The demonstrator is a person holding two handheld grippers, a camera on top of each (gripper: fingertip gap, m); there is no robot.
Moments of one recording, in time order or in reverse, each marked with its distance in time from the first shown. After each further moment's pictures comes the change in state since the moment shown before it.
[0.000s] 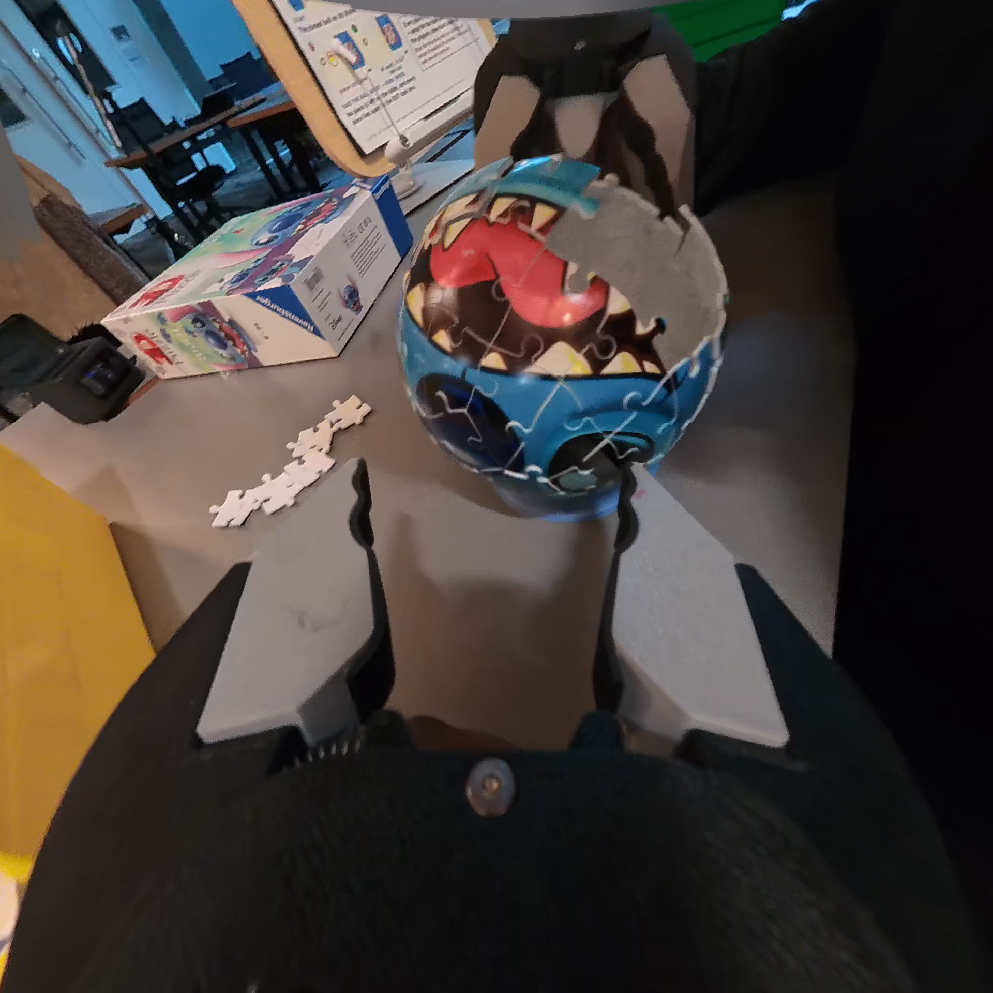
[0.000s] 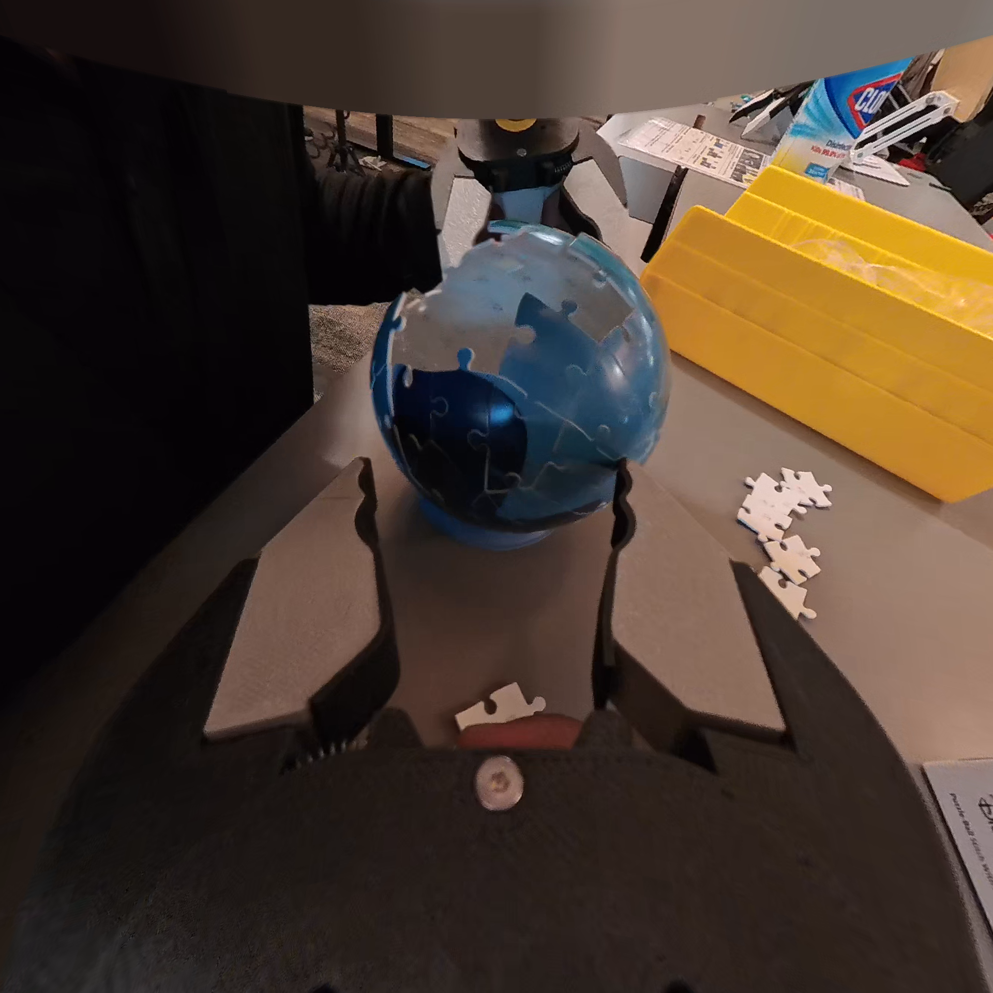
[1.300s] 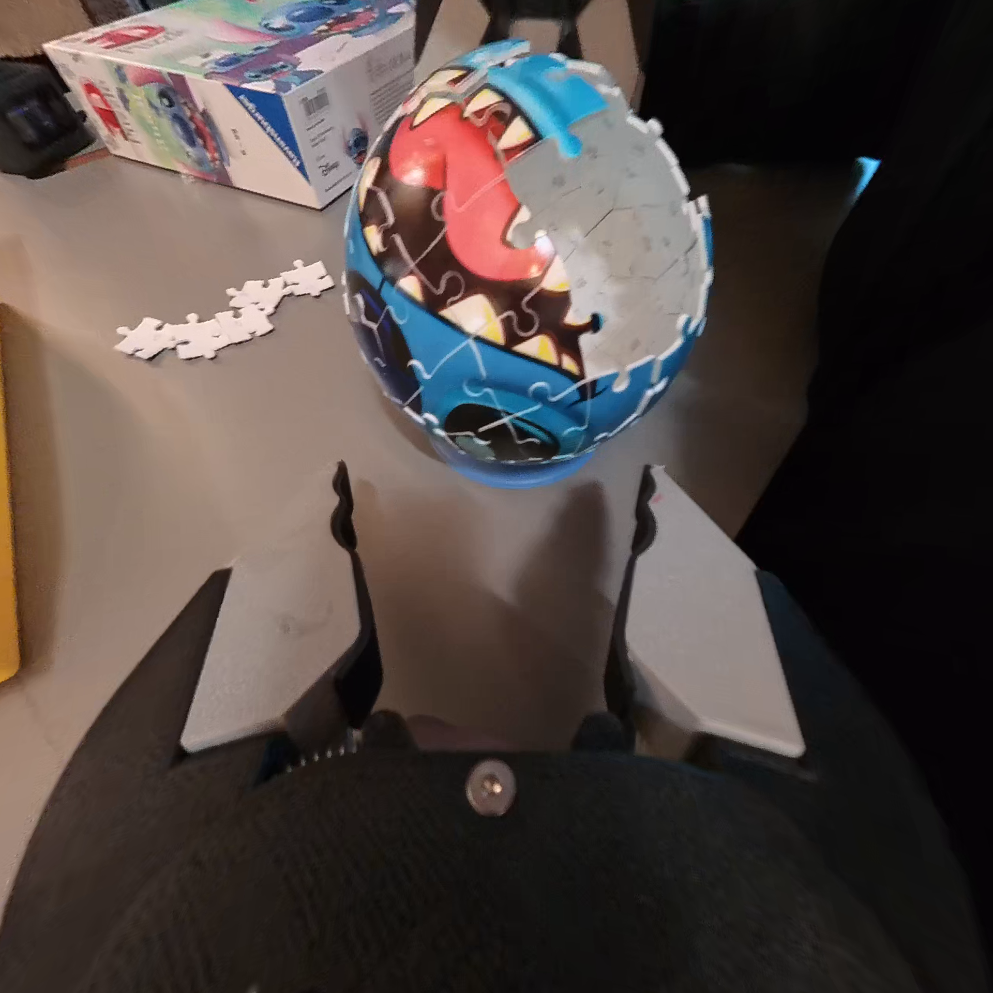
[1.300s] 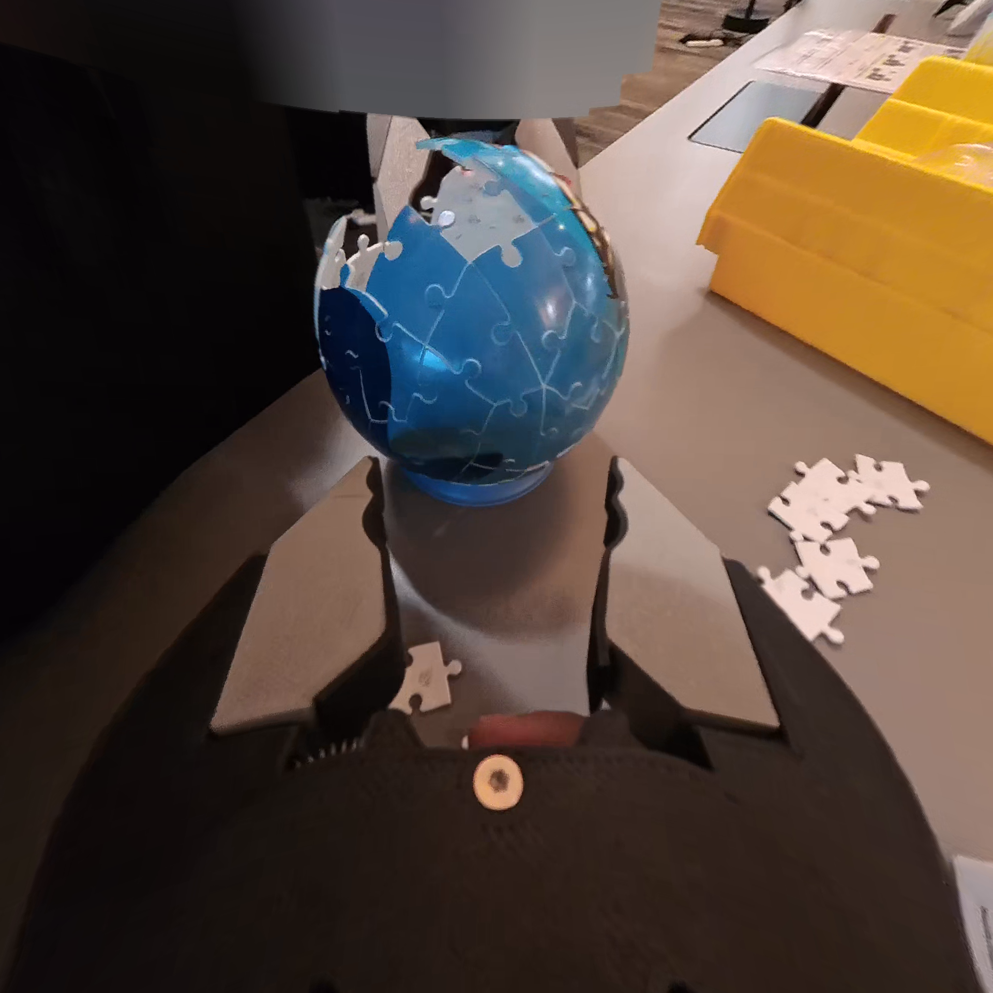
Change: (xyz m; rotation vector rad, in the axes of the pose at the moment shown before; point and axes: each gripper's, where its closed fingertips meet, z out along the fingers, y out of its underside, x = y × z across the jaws) left arm 0.034 0.014 -0.001 -0.163 -0.114 -0.329; right arm 0.028 0.022 0.004 -0.054 -0.274 0.059
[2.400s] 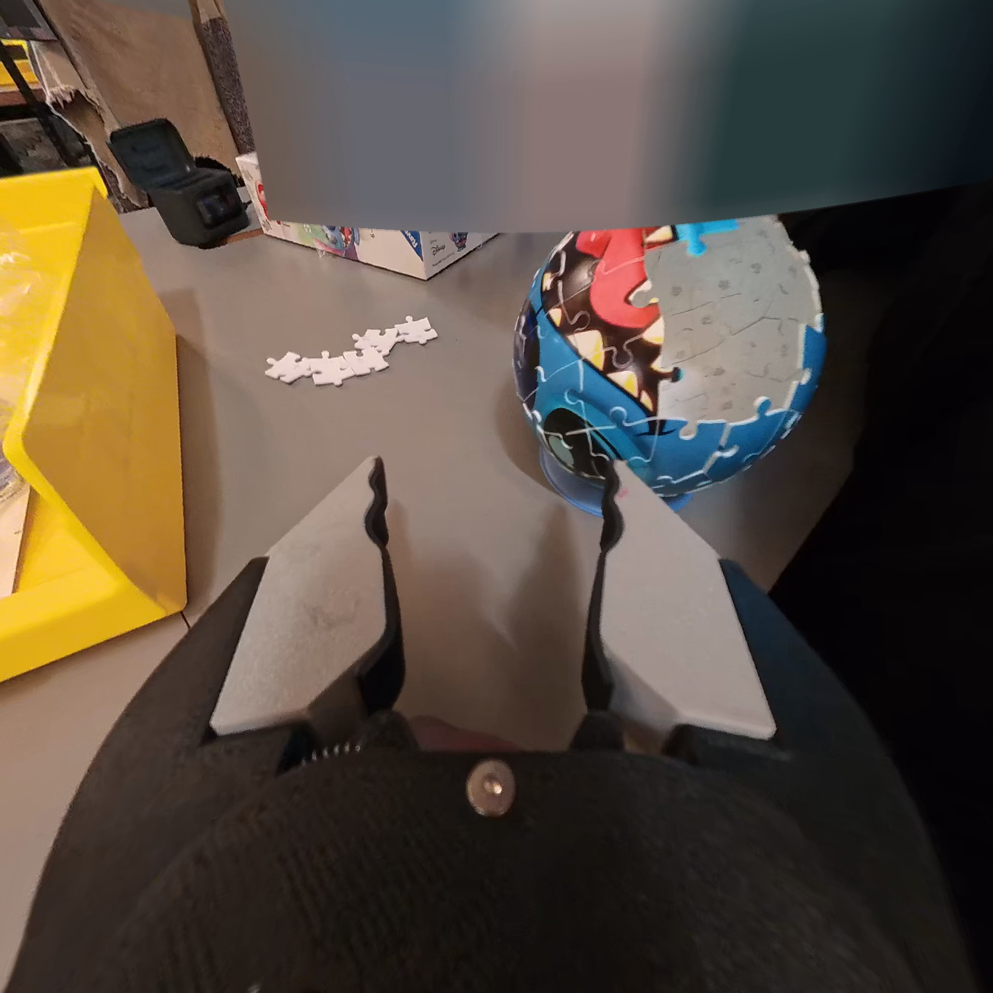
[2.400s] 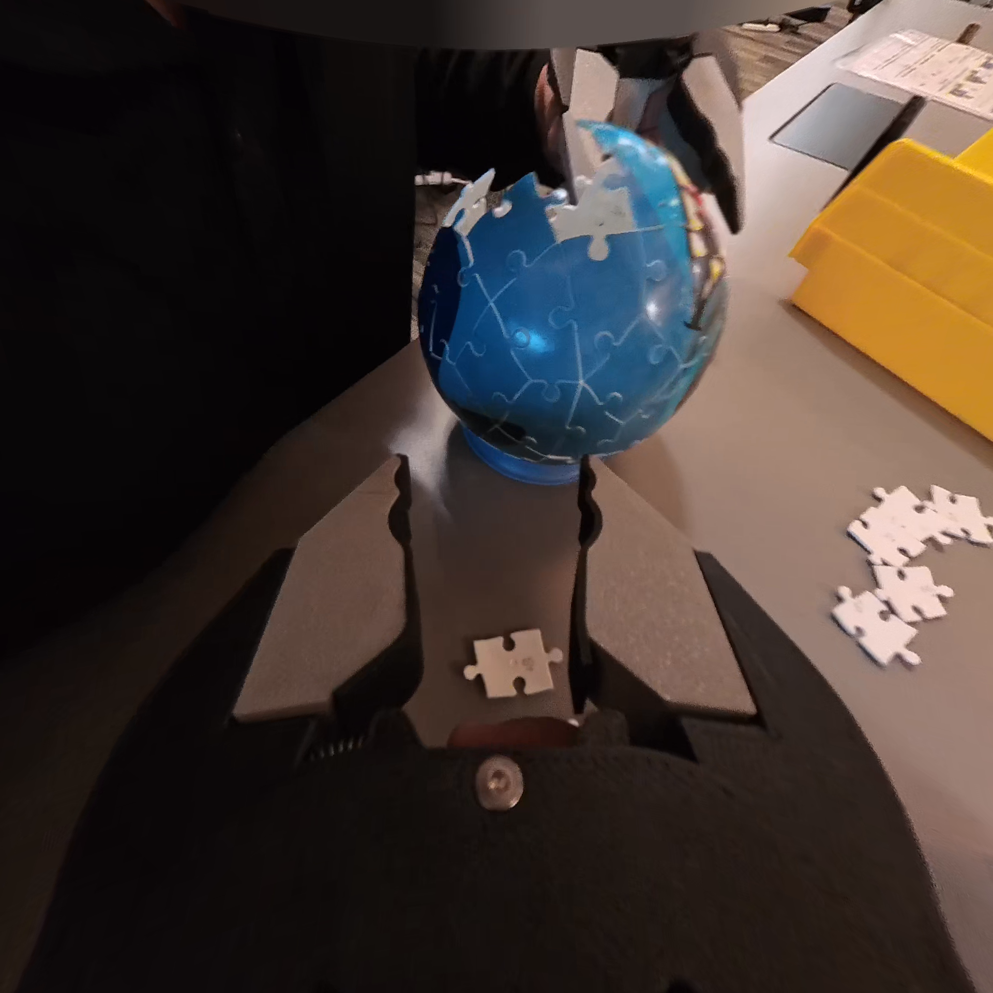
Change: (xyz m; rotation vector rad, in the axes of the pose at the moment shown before) left arm -0.039 -0.013 -0.036 0.148 -0.100 -0.034; right arm -0.049 -0.001 -0.008 -0.036 -0.031 -0.079
